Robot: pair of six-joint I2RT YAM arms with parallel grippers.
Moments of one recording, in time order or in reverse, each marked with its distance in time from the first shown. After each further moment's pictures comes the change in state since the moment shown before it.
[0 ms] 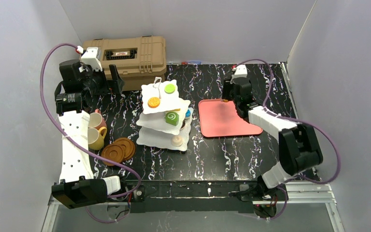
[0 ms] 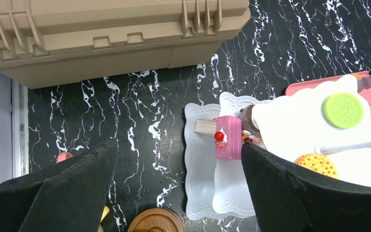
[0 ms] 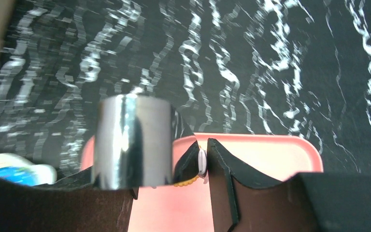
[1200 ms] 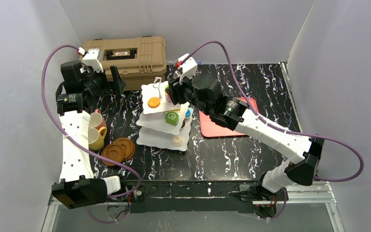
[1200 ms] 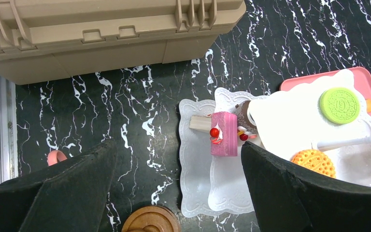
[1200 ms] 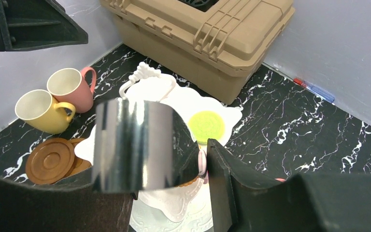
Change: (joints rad) left arm 0.000 0.000 -0.021 0.000 0.023 -0.008; right arm 0.682 -0.101 0.622 -0.489 0.079 -0.064
